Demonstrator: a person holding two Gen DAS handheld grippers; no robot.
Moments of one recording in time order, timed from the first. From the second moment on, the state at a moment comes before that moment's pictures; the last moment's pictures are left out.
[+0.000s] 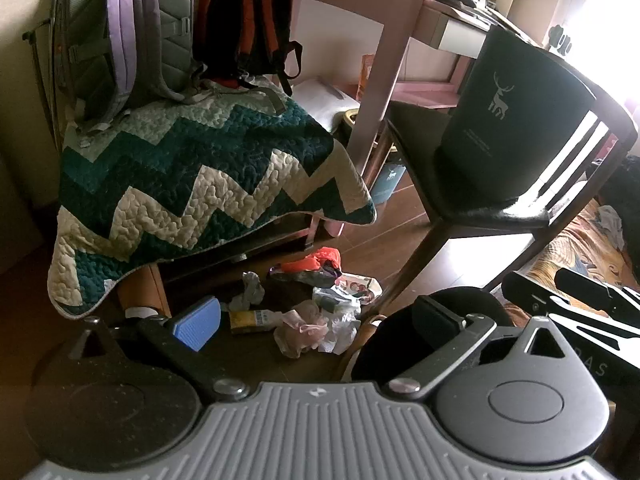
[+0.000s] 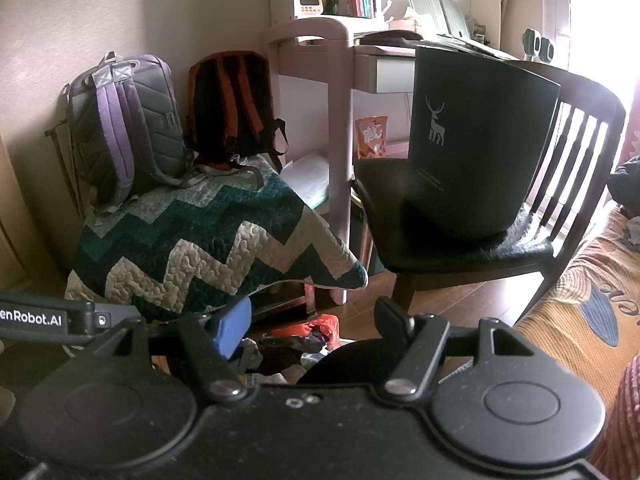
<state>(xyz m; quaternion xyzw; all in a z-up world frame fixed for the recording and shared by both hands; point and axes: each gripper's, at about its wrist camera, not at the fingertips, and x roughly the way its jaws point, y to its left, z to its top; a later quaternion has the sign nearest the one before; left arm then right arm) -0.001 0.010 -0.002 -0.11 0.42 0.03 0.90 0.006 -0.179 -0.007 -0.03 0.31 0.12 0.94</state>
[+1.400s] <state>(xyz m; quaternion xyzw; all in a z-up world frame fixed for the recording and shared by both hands) 0.002 0.001 -0.006 -0.09 0.41 0.00 0.91 0.005 -0.175 -0.010 -0.04 0.30 0.13 0.94</state>
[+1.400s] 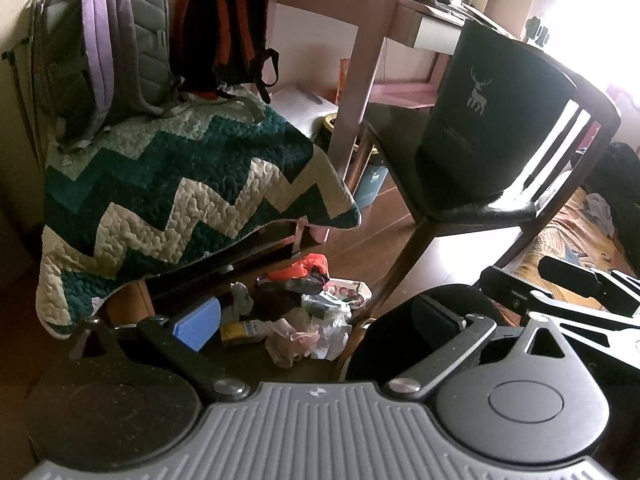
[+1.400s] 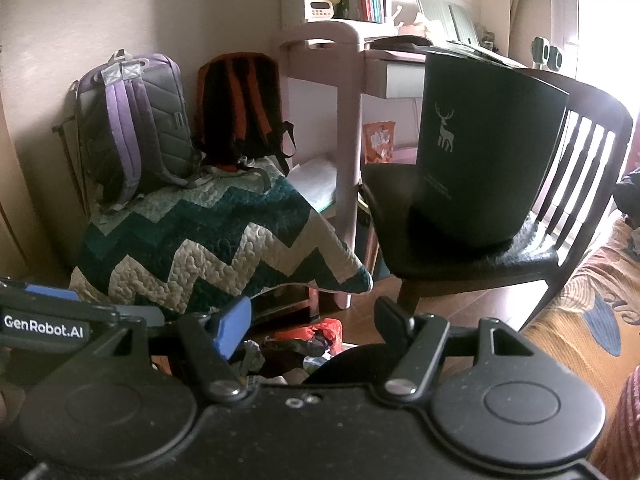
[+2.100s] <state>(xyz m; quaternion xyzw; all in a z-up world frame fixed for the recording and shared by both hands) 0.038 0.014 -0.028 -0.09 0.43 0.00 0.90 0.039 -0.166 -0.030 -0.05 0.33 0.14 0.93</state>
